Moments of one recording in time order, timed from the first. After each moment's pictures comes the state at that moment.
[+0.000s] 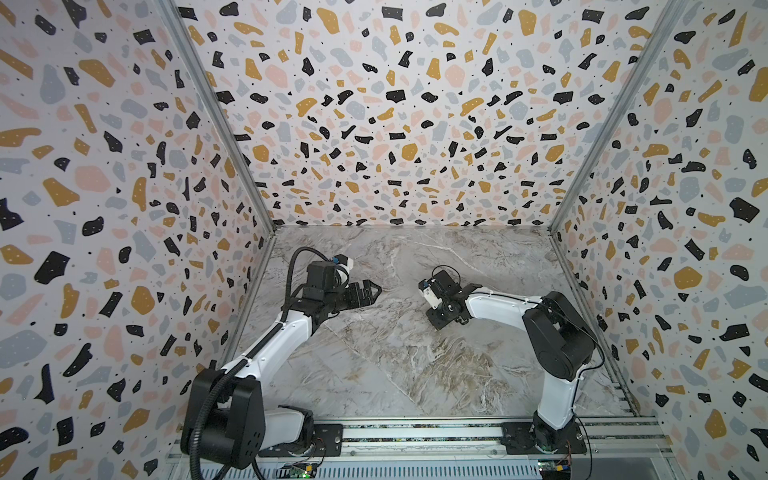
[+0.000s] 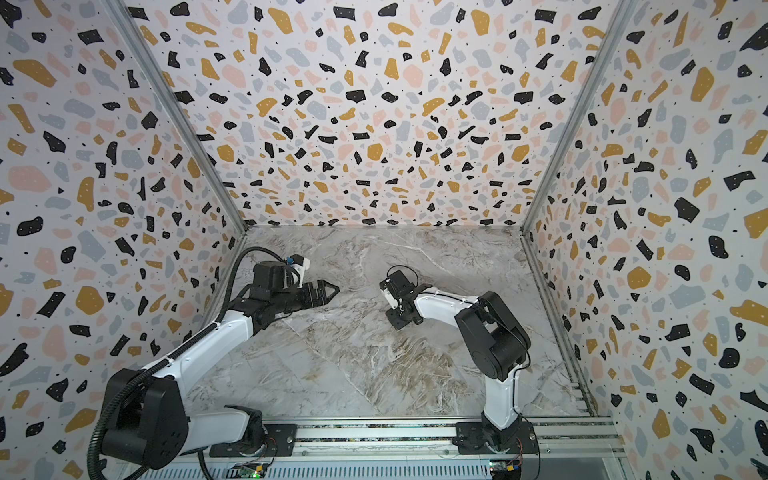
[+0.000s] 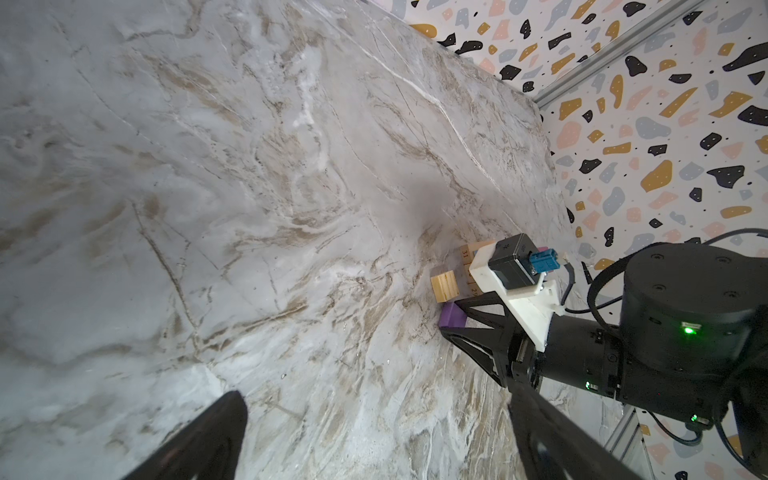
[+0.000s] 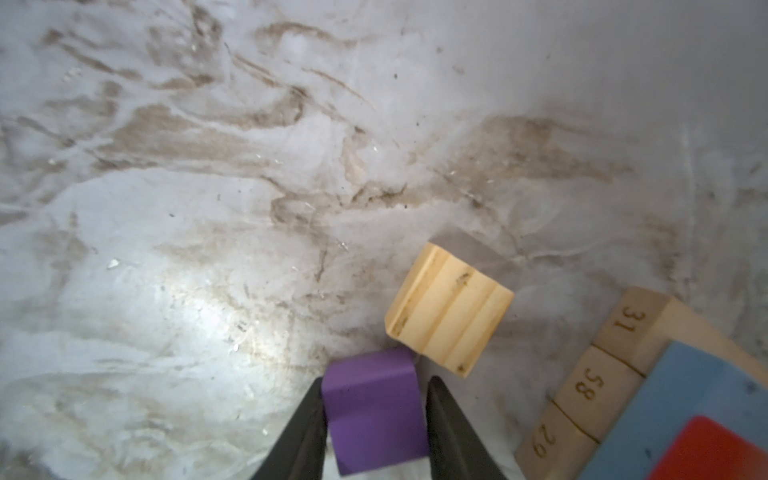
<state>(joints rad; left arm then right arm) -0.22 1.30 0.82 -0.24 0.46 -0.42 0.68 1.88 1.18 -0.45 0.02 -0.01</state>
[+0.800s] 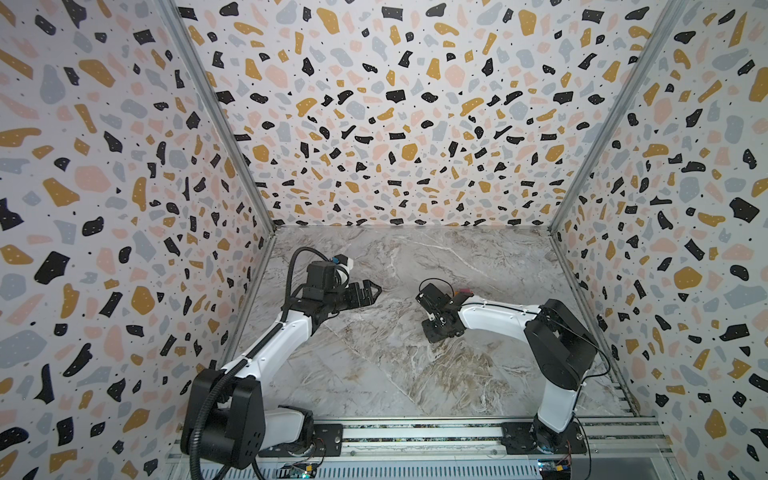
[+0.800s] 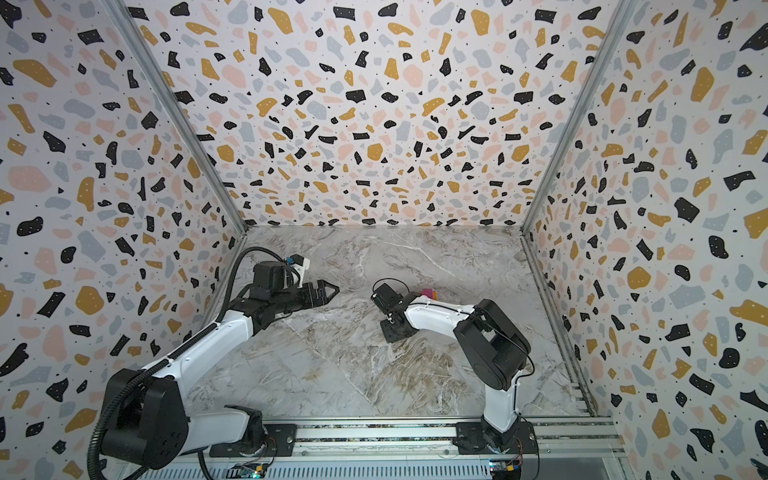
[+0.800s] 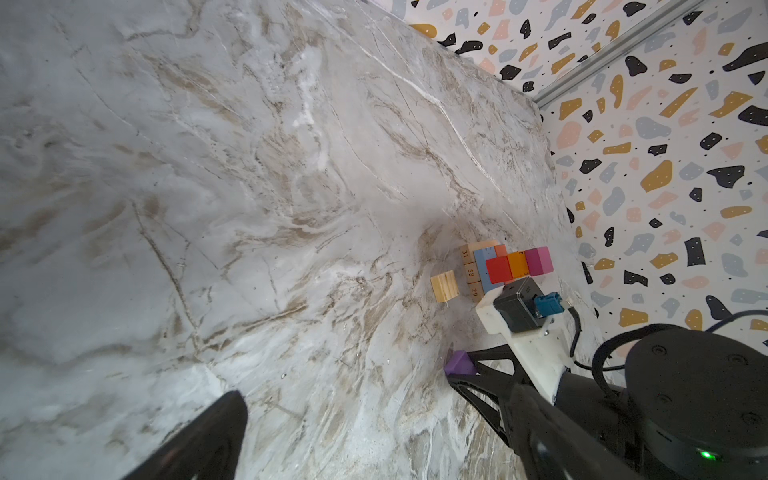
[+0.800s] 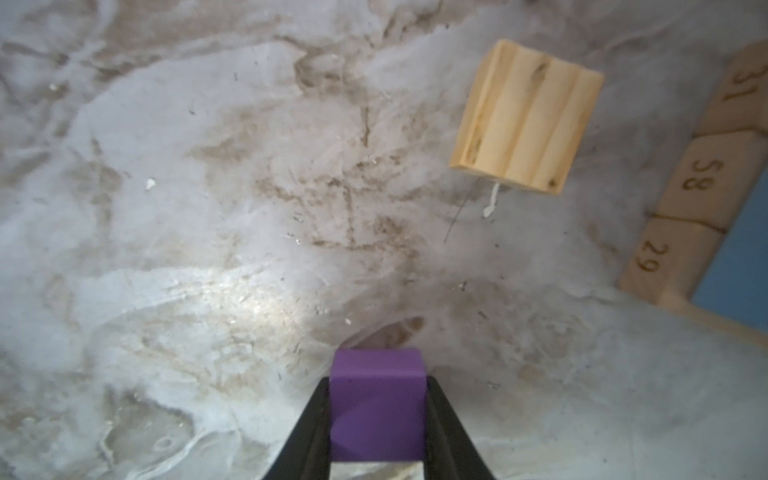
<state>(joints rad) -0.22 1.30 0.82 -0.24 0.46 -0.43 0.81 1.84 1.16 -0.62 0.08 0.37</state>
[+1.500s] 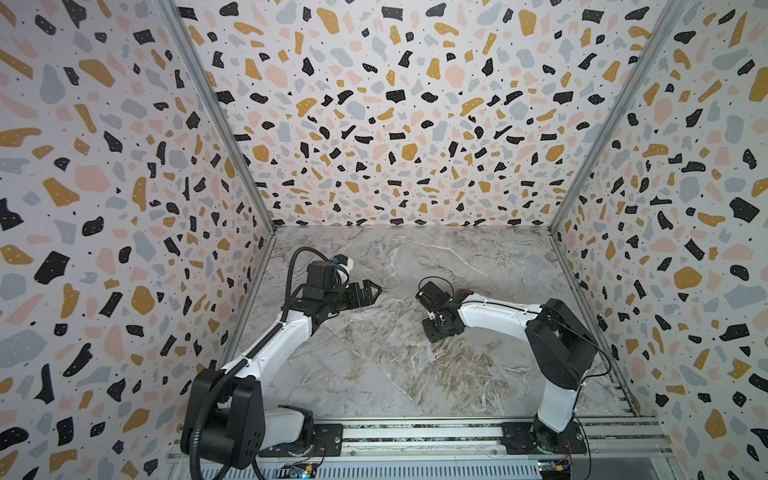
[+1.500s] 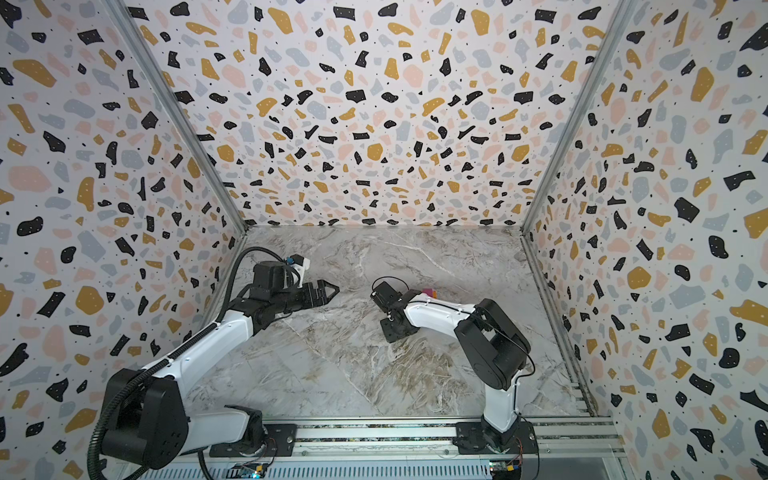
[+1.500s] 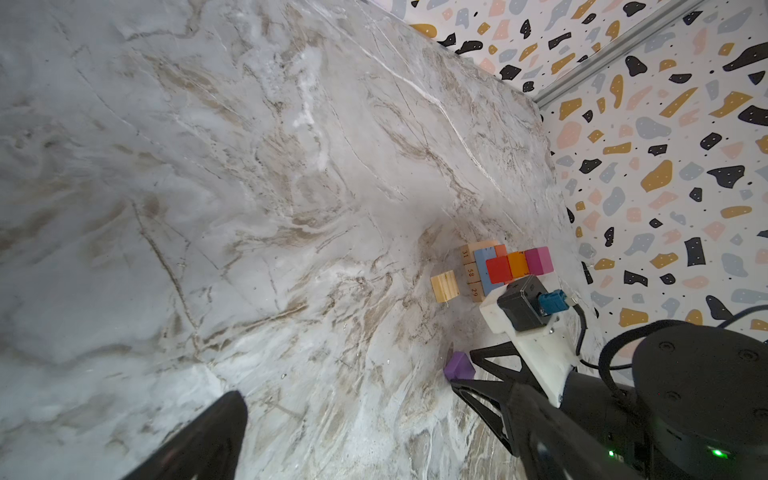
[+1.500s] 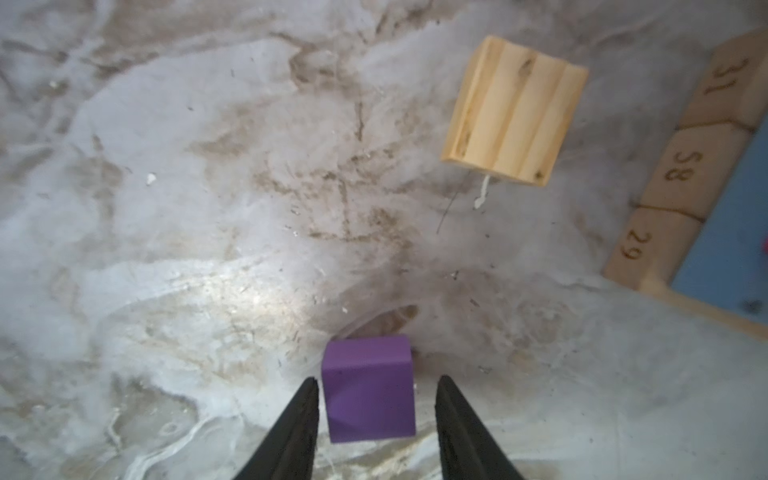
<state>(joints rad) -0.22 1.30 0.82 -0.24 0.46 -0.42 0.81 1.84 1.20 -0.66 0.09 0.36</state>
